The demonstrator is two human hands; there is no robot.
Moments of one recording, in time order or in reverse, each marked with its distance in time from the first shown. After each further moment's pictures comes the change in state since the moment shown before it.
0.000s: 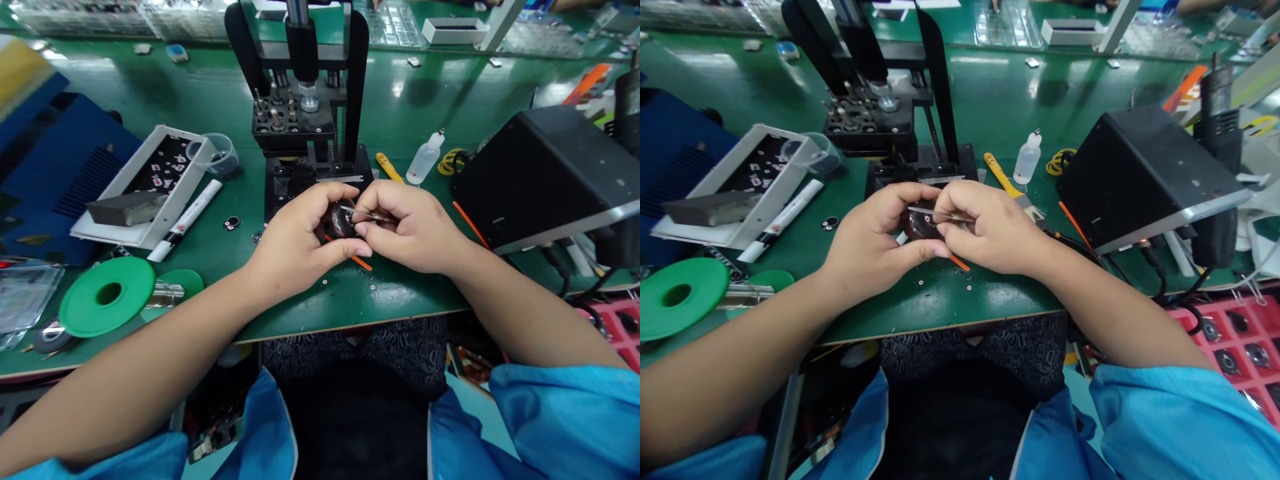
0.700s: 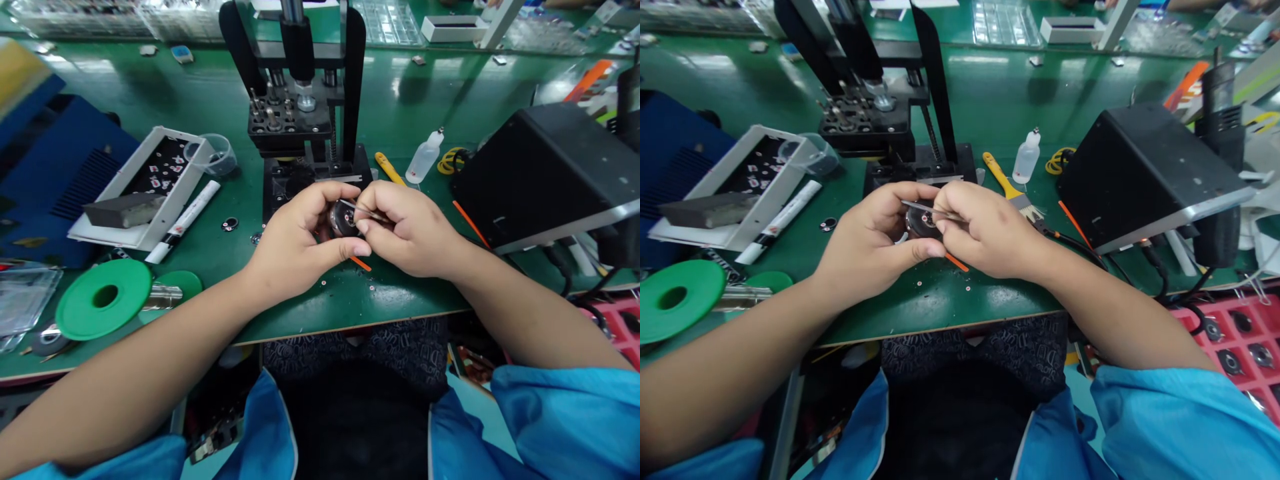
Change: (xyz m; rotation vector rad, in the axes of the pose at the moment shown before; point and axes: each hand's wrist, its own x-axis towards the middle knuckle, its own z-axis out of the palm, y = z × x) left_hand 0.000 -0.001 0.006 -0.358 -0.003 -0.185; right_hand 0.000 0.002 0.002 -0.097 0.023 -0.119
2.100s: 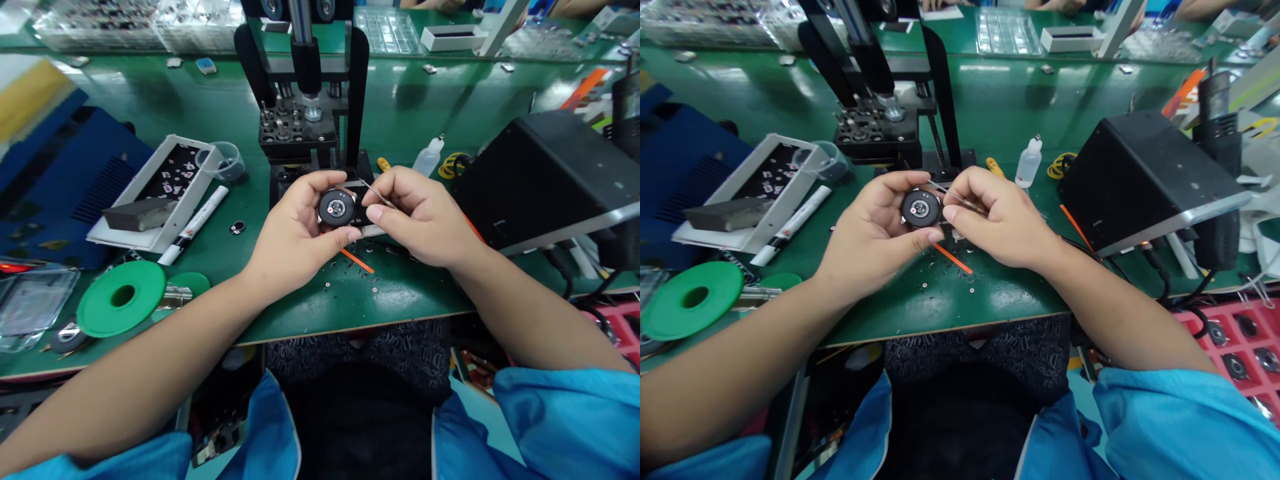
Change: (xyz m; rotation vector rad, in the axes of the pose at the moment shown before) left_hand 0.006 -0.013 0.000 -0.075 0.061 0.081; right_hand 0.004 -0.002 -0.008 0.313 0.069 0.313
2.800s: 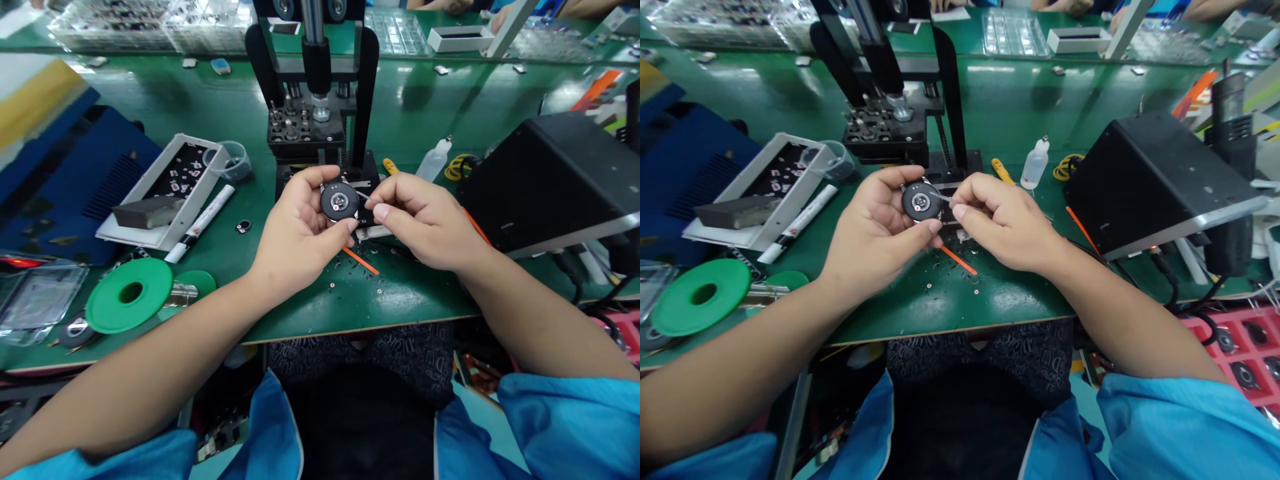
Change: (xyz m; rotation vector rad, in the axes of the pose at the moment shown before) left_hand -0.001 0.010 0.009 -0.031 0.106 -0.110; right_hand -0.001 0.001 -0.002 -0.160 -0.008 -0.020
